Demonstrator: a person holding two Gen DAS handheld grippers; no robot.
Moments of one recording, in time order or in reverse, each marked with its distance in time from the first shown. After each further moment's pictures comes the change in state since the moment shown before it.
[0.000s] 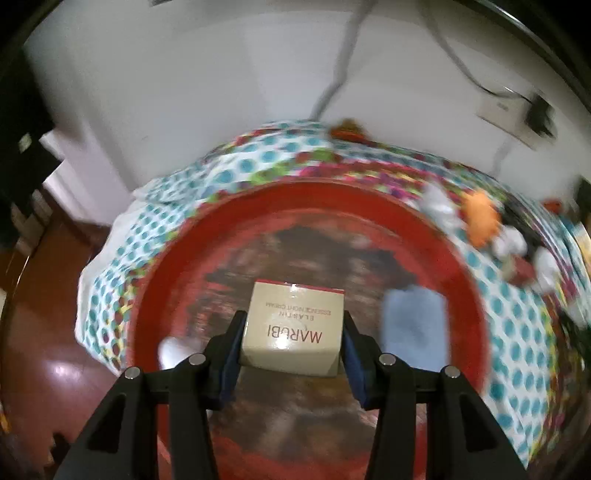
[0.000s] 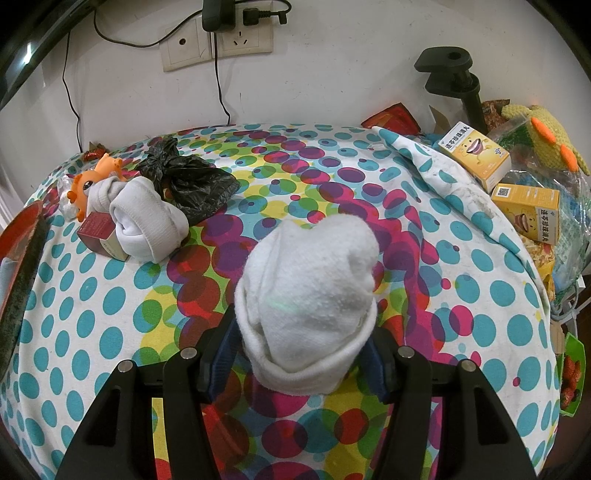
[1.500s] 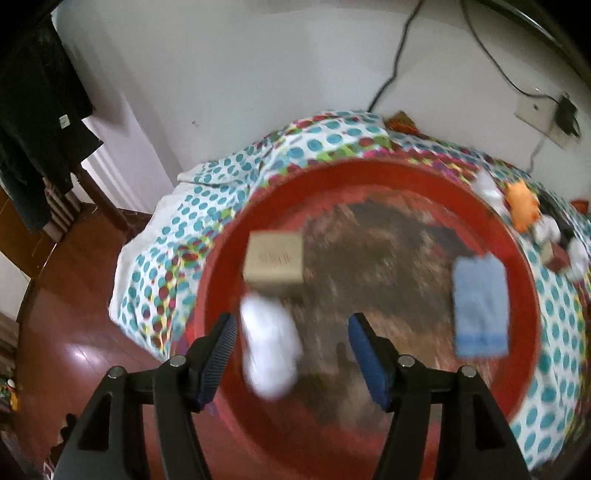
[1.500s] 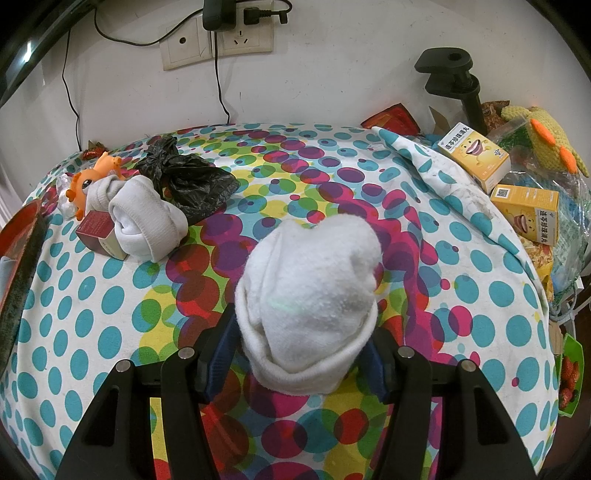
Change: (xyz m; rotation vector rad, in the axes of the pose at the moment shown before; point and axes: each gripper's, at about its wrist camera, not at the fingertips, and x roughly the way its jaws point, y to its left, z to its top) left arm -0.017 0.032 -0.048 -0.013 -0.018 0.115; right arm -0.001 -0.002 0.000 -0.004 0.001 -0.001
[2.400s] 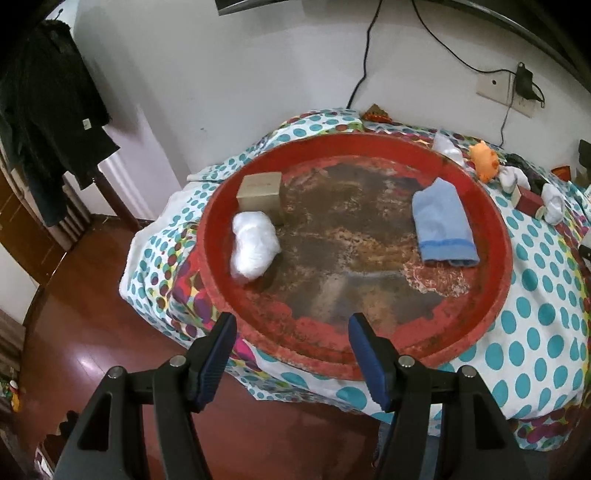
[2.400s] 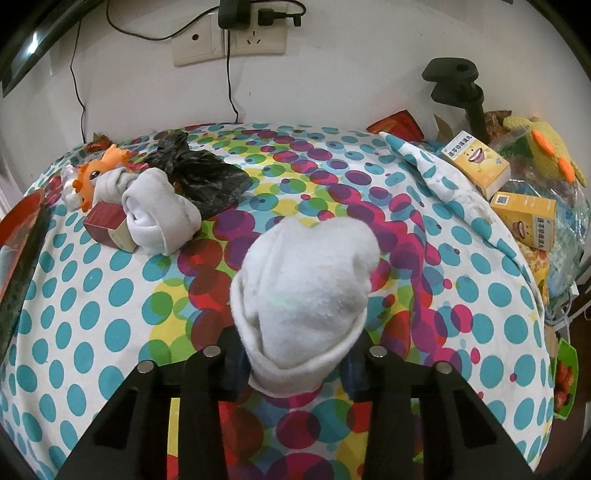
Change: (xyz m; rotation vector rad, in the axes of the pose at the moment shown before) left arm -0.041 -0.024 -0.088 0.027 -0.091 0.033; right arm -0.006 0.003 -0.003 -0.025 0.000 -0.015
